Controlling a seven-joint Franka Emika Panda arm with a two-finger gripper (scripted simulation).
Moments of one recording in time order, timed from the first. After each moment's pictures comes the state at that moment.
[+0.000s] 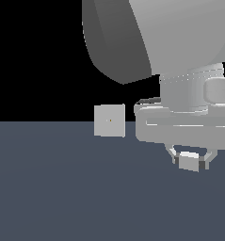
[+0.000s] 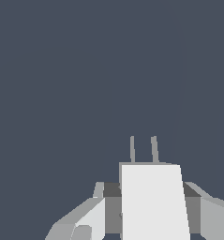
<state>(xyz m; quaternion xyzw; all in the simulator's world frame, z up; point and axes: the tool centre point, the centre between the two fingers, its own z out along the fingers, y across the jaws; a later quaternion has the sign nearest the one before) -0.065 -0.151 0.022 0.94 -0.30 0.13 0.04</state>
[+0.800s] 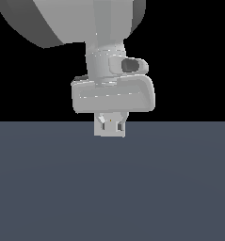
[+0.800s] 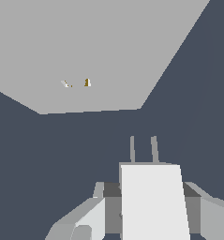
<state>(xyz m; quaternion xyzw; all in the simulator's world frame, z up) 0.002 -0.003 0.086 0.97 -0.19 0.13 0.03</state>
